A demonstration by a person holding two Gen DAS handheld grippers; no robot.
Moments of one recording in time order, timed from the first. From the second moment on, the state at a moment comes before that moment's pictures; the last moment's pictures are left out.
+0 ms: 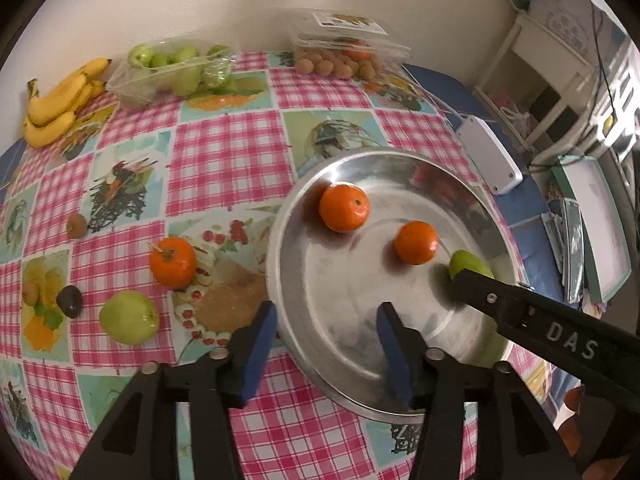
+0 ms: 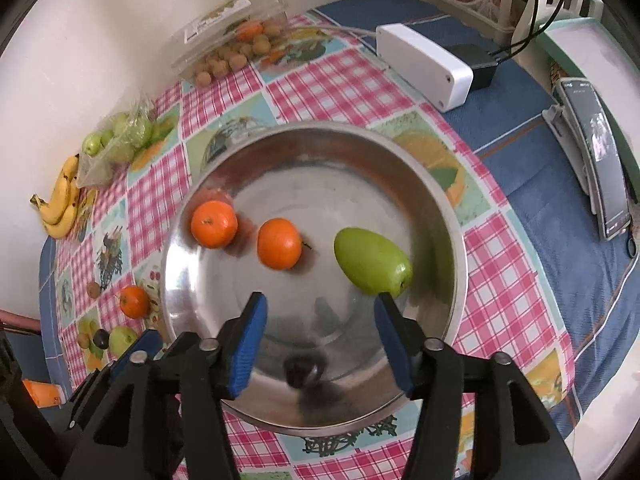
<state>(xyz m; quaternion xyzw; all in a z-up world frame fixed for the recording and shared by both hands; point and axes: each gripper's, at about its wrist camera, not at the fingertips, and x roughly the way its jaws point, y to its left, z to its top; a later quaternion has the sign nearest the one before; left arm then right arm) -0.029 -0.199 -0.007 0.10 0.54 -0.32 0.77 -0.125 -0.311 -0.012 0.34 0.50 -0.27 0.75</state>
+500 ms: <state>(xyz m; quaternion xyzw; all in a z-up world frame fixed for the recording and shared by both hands) 0.018 -0.140 0.001 0.03 0.55 -0.21 0.81 -0.121 -0.310 -0.014 0.32 0.51 -0.26 0.75</state>
